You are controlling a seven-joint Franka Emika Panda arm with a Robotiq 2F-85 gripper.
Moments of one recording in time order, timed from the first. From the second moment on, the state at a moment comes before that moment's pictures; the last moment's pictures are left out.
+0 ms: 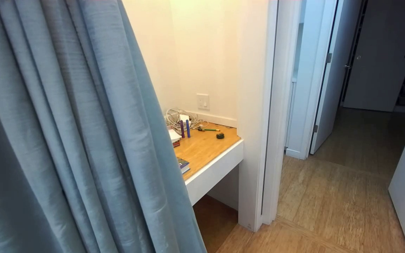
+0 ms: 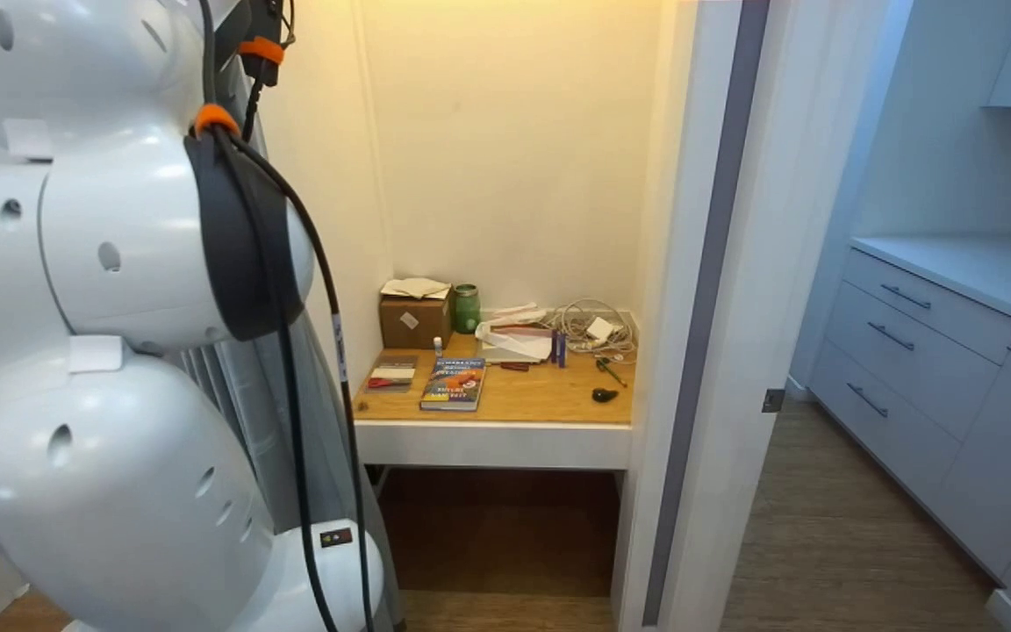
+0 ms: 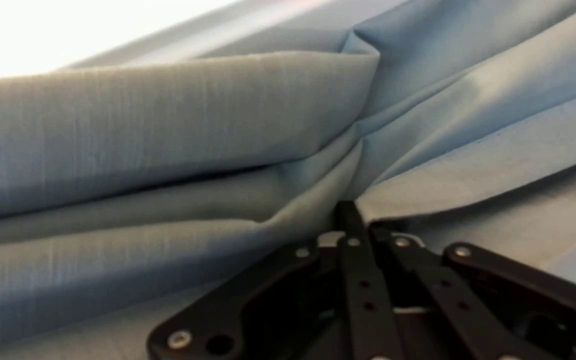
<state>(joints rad) 1.09 -0.29 -0.13 -1.63 0.60 2.45 -1.86</state>
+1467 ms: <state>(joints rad) 0.63 -0.26 0.19 -1.59 0.55 2.24 -1.66</state>
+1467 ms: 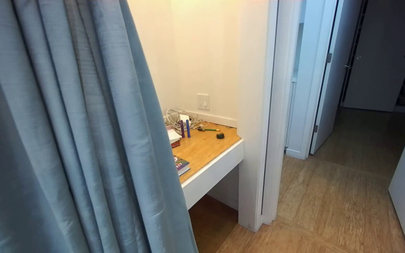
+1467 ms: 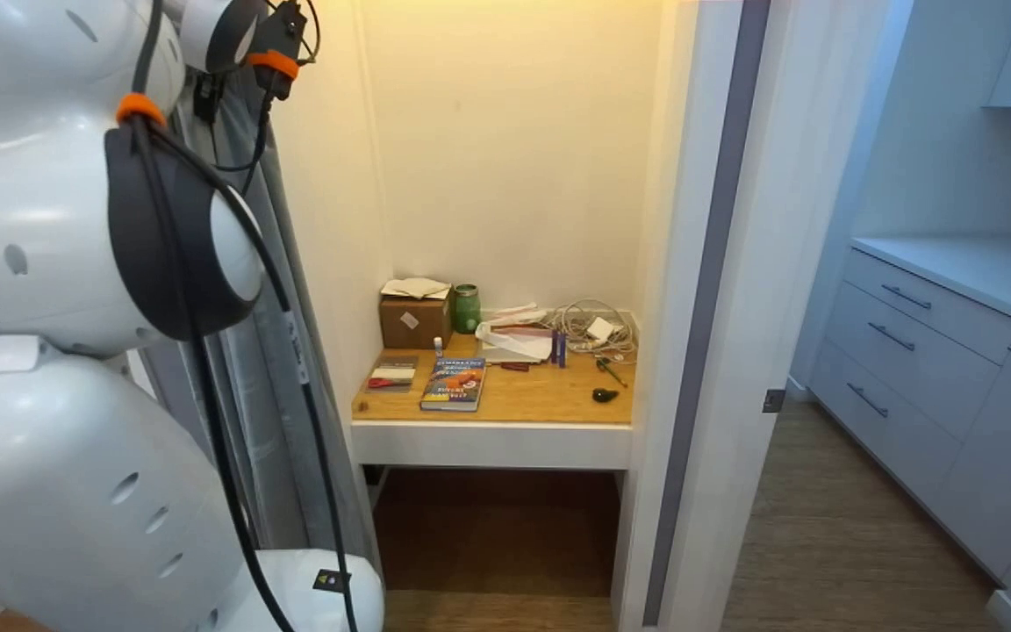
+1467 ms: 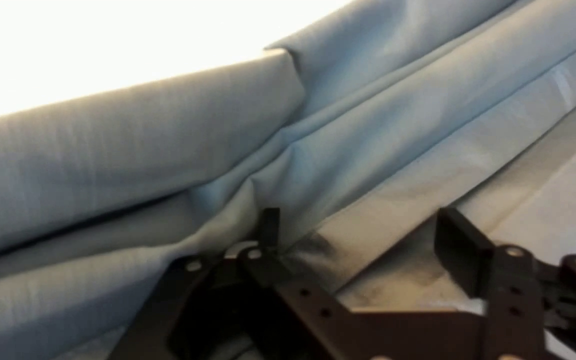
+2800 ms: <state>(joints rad) 0.34 -0.51 0.20 -1.67 0.23 1.79 -1.16</state>
